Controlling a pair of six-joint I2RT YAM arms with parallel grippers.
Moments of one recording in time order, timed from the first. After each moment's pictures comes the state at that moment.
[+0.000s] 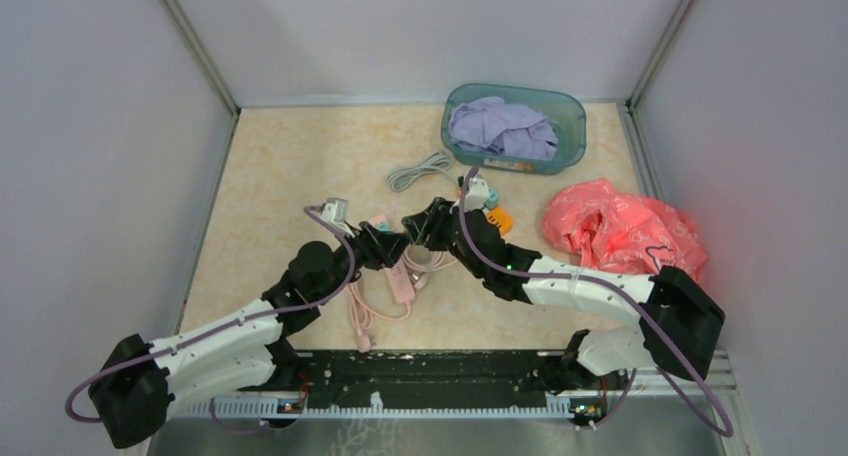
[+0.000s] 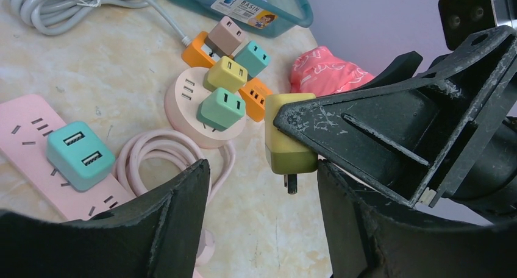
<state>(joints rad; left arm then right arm) -0.84 0.89 0.33 0.50 -0.18 -0.74 1.00 1.28 0.73 0.31 0.37 0.81</state>
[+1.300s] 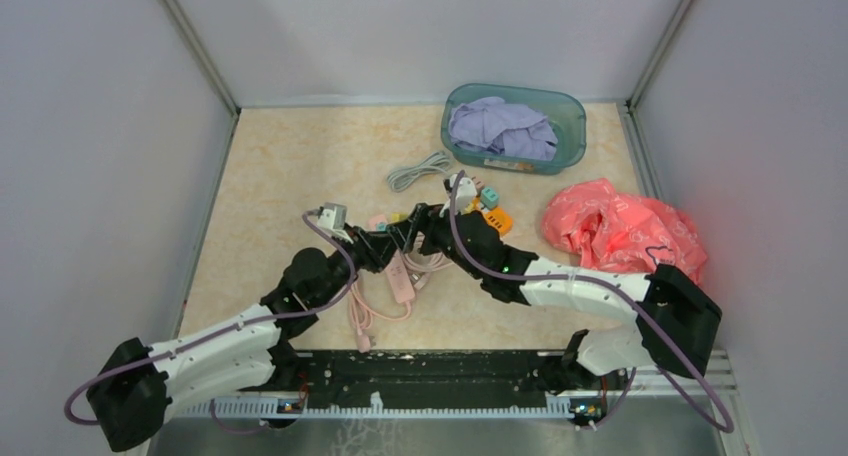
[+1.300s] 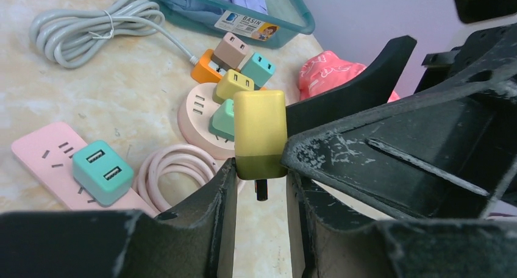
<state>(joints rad) -0.85 0.86 0.28 0.58 -0.20 -0.62 1.02 1.31 0.73 0.41 0.26 0.70</state>
